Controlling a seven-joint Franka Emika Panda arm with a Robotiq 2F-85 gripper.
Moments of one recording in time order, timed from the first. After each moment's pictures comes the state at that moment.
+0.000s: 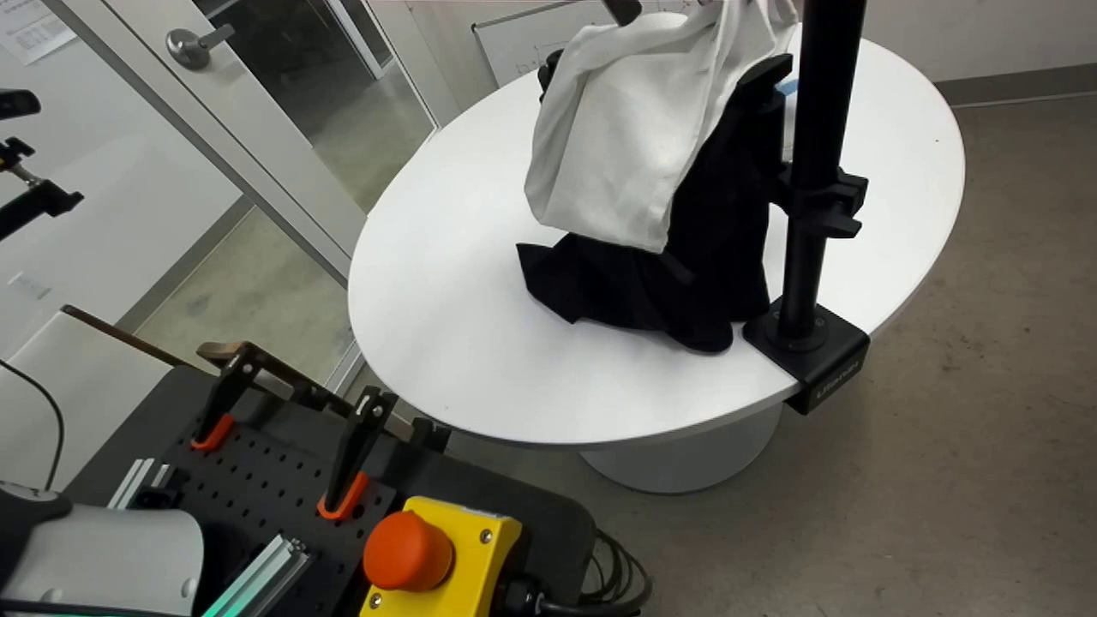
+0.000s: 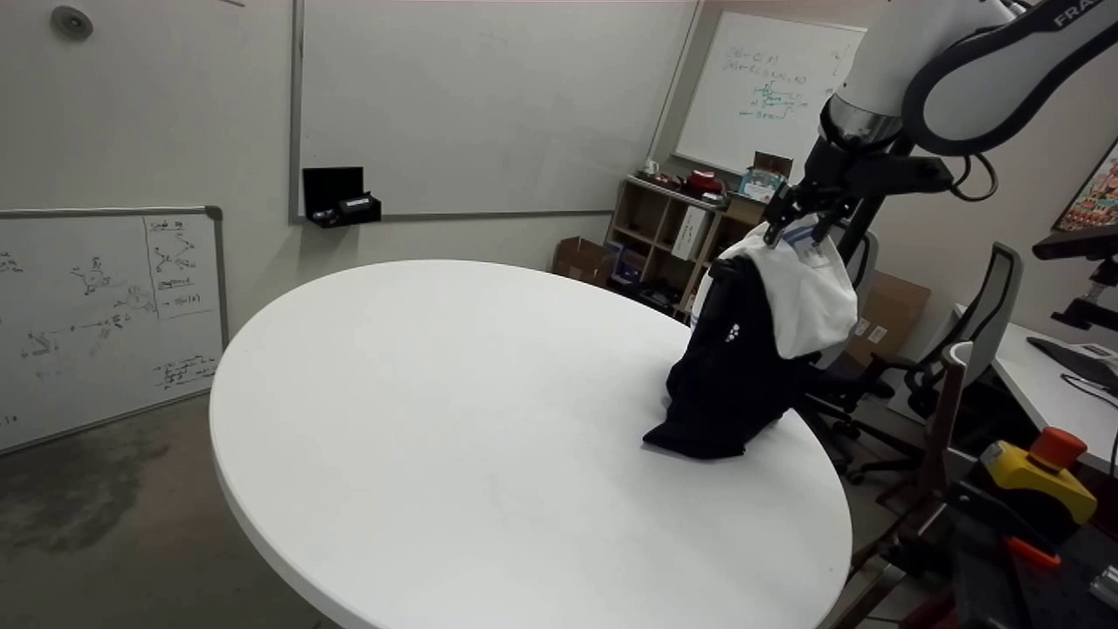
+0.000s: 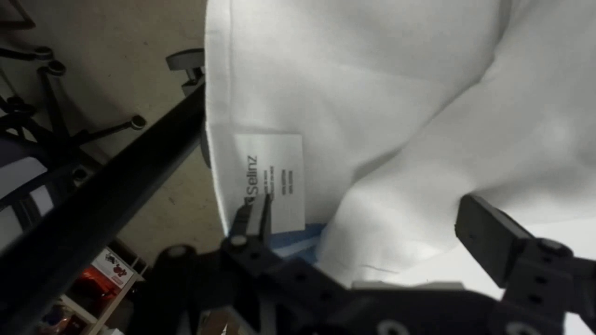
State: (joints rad) arm -0.22 0.16 -0.34 -2.31 -0.61 2.72 0.53
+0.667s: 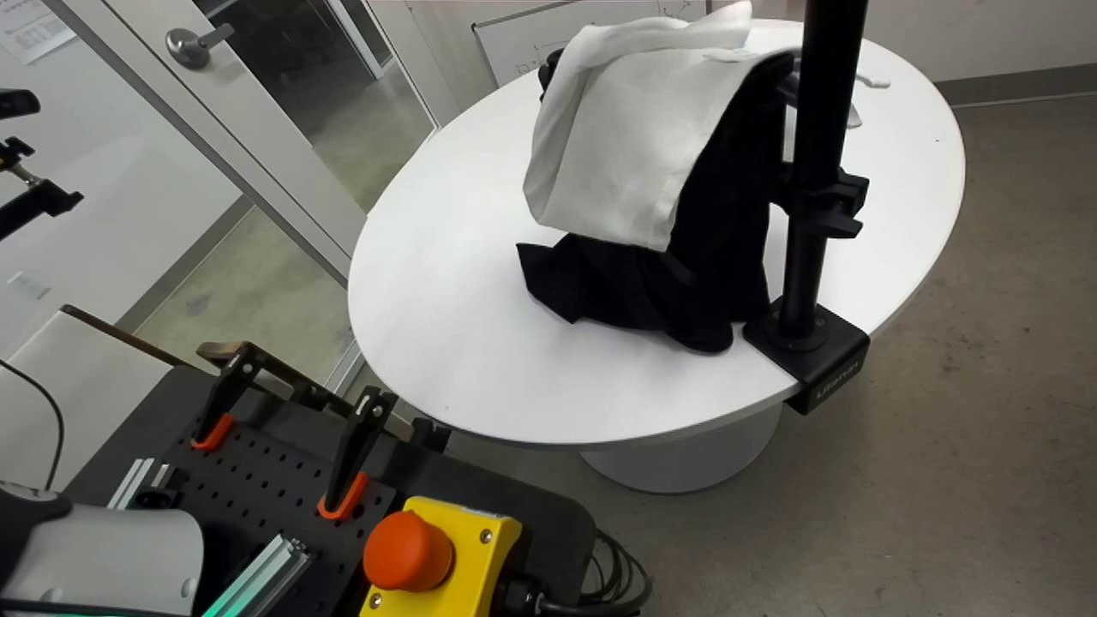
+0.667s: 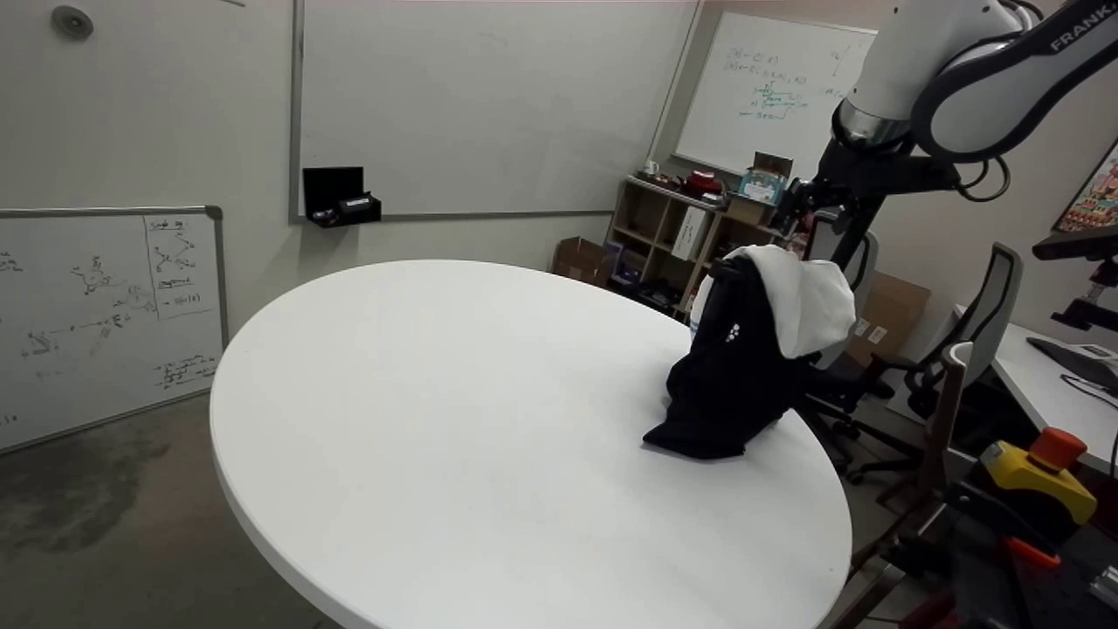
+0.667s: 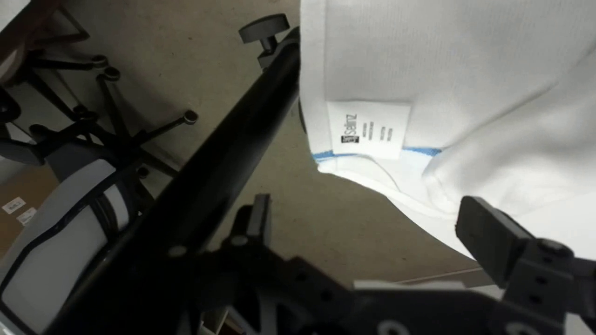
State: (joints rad) arm -0.21 0.19 -0.42 -2.25 -0.75 2.73 0.72
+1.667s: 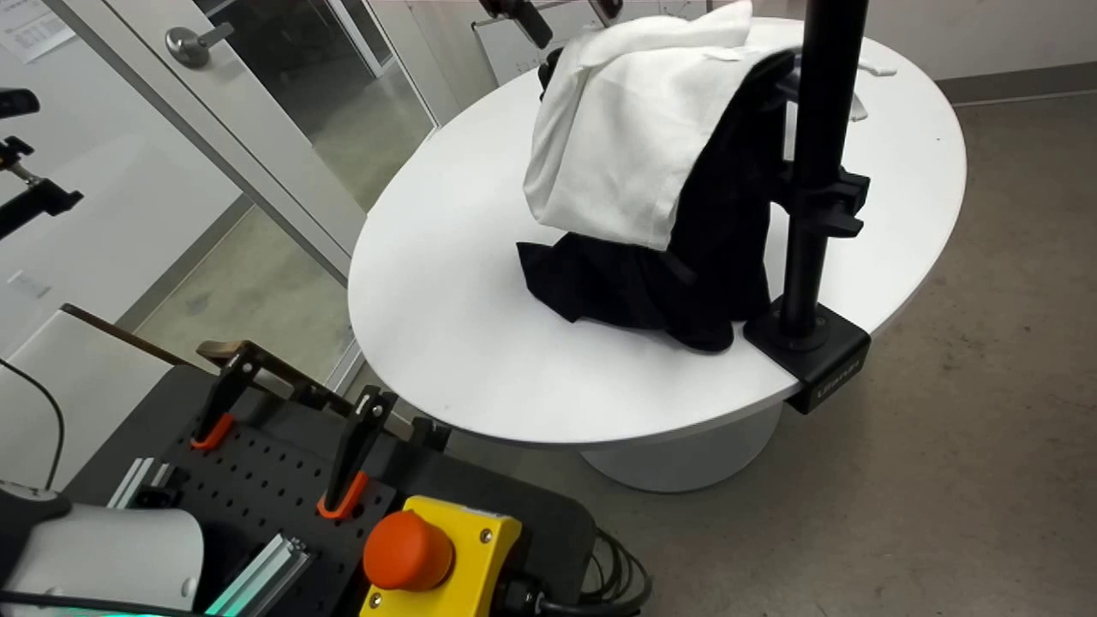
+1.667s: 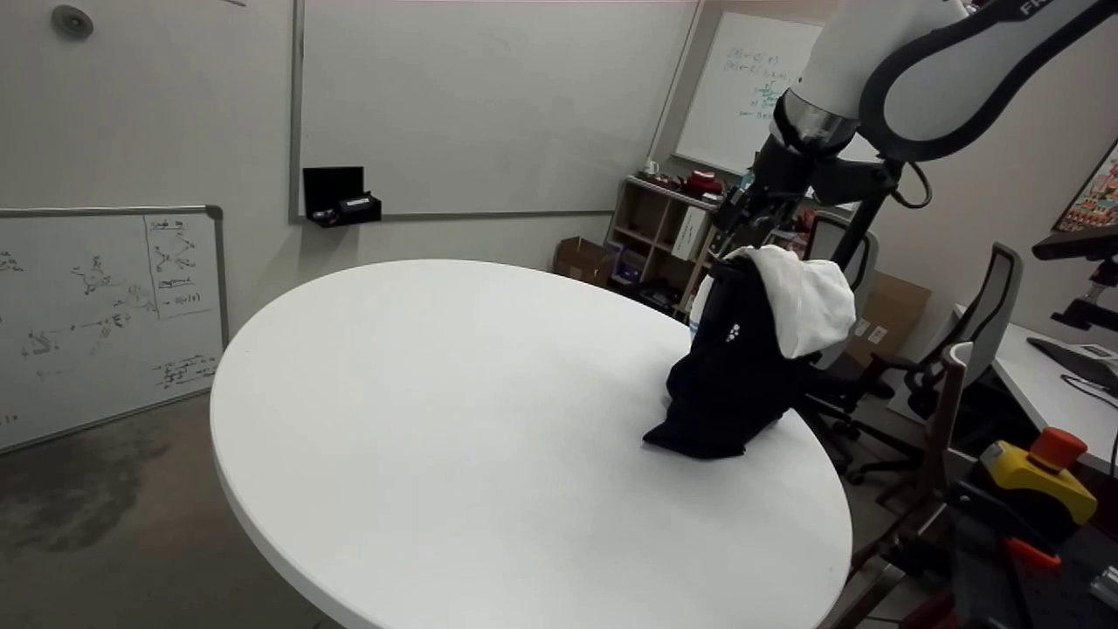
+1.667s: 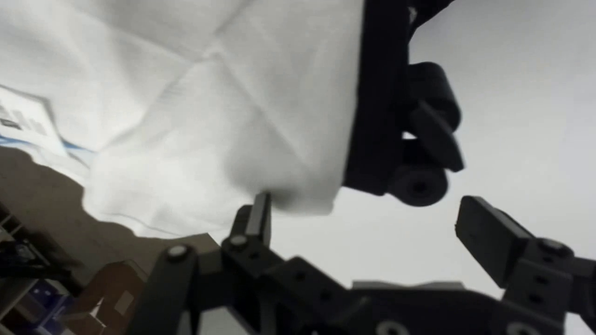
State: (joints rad) arm -0.15 0.22 -0.23 -2.32 -0.47 2.81 0.33
